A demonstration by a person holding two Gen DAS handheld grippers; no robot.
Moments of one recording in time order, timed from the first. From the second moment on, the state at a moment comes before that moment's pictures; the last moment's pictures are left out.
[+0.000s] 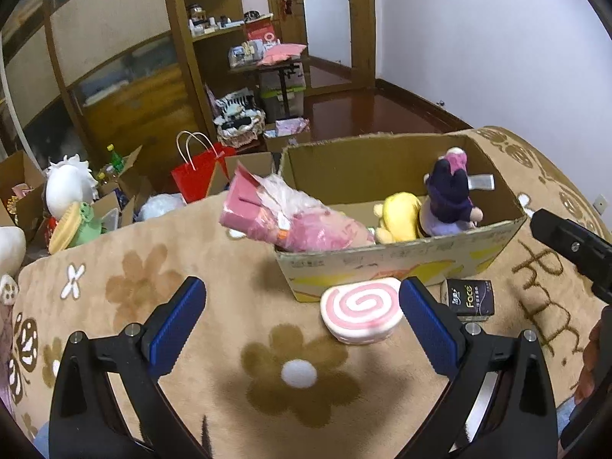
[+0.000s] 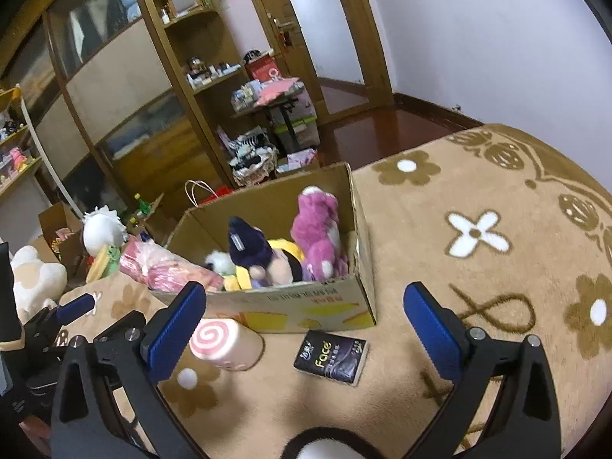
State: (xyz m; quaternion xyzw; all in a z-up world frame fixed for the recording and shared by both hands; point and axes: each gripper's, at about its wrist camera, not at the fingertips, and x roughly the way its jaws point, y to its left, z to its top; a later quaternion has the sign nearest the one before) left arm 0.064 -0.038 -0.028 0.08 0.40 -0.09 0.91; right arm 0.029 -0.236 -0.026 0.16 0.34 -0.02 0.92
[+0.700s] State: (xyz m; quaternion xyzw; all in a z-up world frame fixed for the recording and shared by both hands) left arm 0.084 -0.052 -0.068 0.06 0.45 -0.10 0.89; right arm 0.052 -0.242 -0.086 0.19 0.42 -0.03 0.89
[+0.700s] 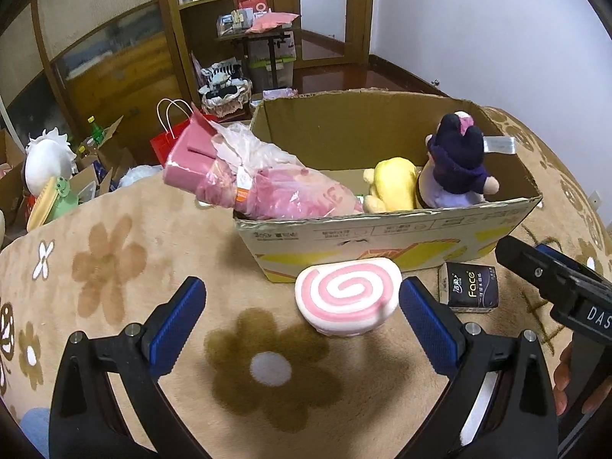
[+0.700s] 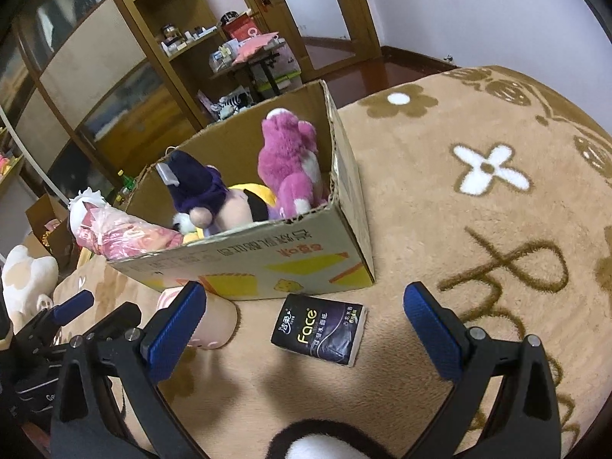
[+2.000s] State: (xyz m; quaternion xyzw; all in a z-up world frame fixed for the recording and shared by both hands) left arm 0.094 -0.090 -0.104 0.09 0.48 -0.15 0.86; right arm 0.079 -0.260 -0.133 0.24 0.47 -0.04 0.85
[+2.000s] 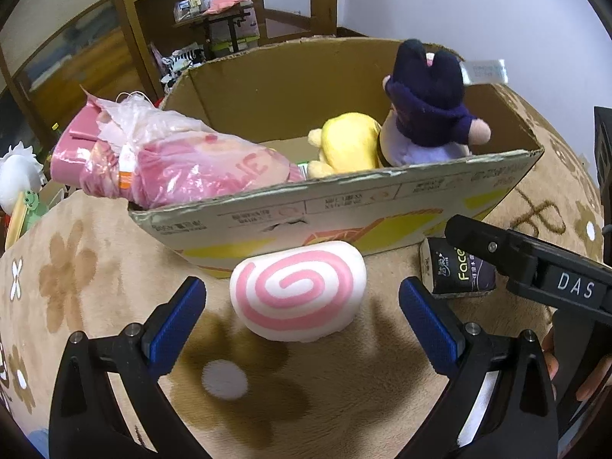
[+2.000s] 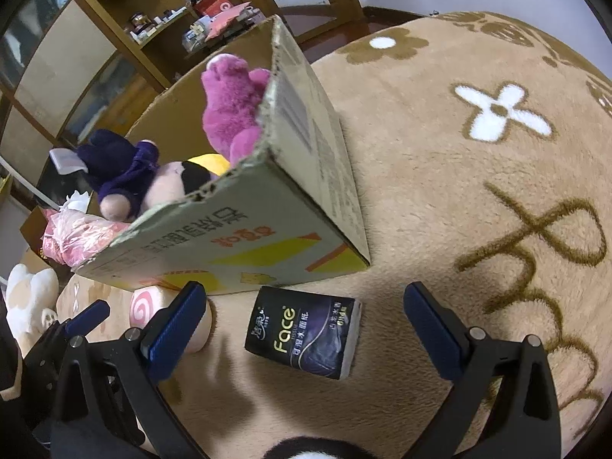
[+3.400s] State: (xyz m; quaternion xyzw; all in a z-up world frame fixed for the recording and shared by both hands) left arm 0.131 -0.067 -0.146 0.08 0.53 -0.15 0.83; right arm 0.084 -0.216 -0.147 0.17 0.53 -0.08 0.83
